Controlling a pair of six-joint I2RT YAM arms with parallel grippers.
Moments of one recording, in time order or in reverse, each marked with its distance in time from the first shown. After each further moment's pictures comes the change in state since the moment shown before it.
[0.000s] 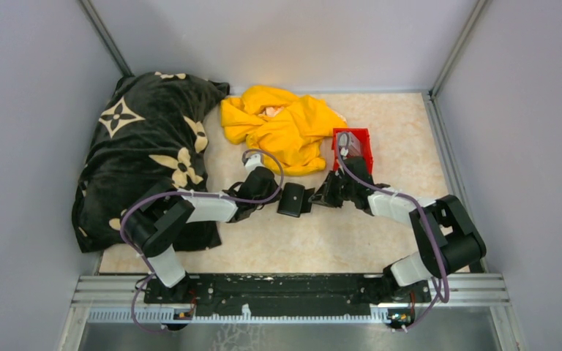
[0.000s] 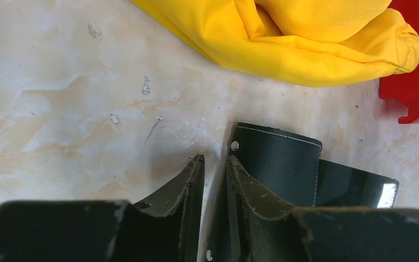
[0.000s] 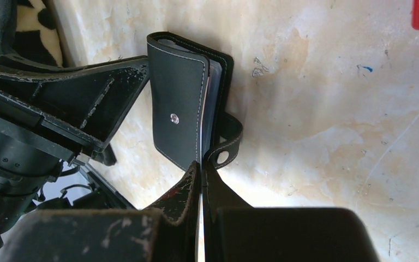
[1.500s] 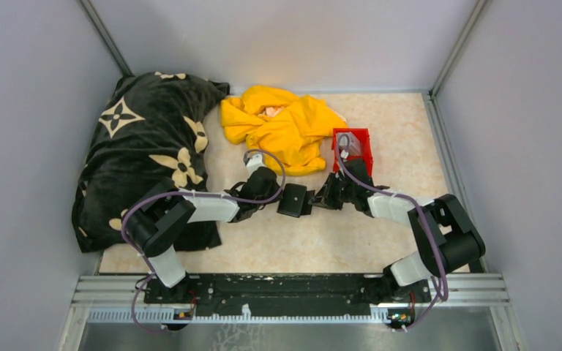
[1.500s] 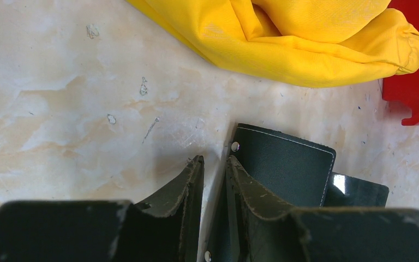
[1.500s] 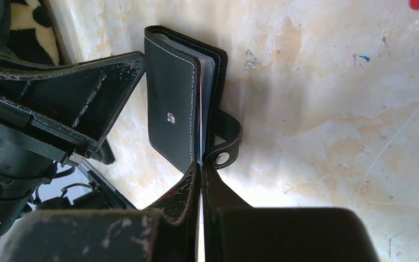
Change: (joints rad) left arm -0.016 0.010 0.018 -0.018 -0.028 0.000; right arm 0.000 0.008 -0.025 0.028 -0.006 0.014
